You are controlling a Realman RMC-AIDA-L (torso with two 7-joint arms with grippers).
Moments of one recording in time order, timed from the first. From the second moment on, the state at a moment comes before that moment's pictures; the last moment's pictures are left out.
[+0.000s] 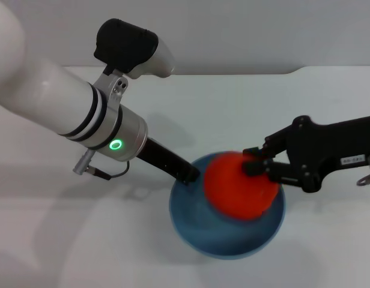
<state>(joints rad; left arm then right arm) -0.62 -2.07 1.63 1.25 2.30 1.30 -2.72 0.44 2.07 -1.08 -1.22 -1.88 -1.72 1.76</state>
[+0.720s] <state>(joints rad) -0.62 -2.07 1.71 1.20 2.29 1.18 -2.72 0.37 2.07 -0.90 -1.22 -1.82 -1.70 1.78</state>
